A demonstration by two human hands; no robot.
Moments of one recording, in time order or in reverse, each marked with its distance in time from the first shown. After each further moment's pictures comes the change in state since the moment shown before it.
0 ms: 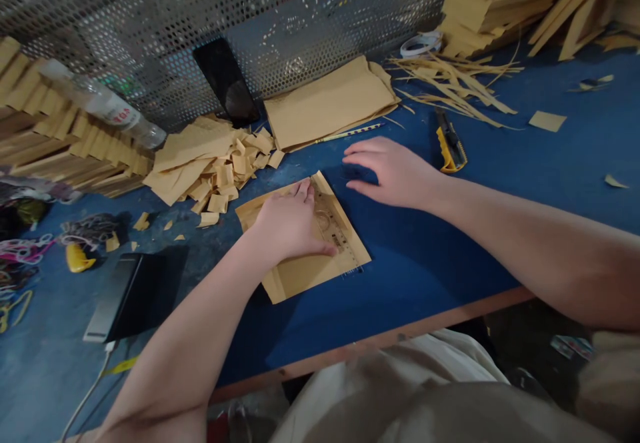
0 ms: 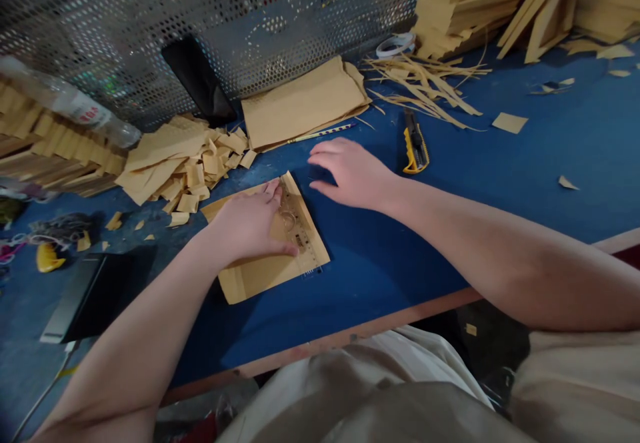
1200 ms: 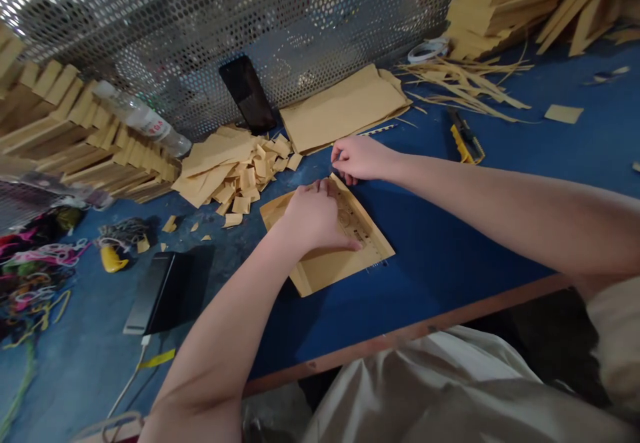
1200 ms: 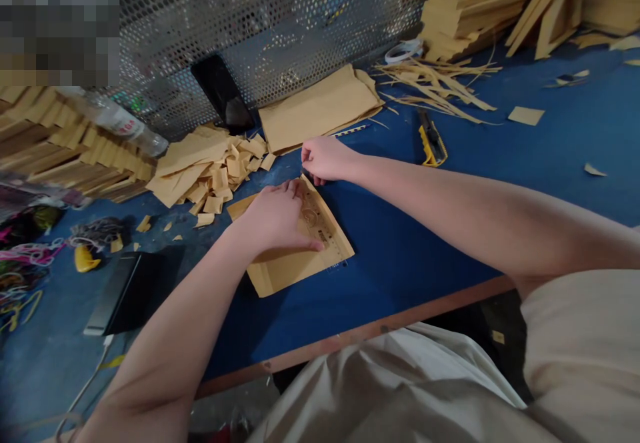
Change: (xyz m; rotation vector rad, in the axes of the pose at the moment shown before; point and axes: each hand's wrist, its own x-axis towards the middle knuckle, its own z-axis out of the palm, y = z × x) left_hand 0.001 -0.001 0.000 0.073 0.093 0.087; right_hand 0.085 -0.036 0.027 0.308 -0.237 0.550
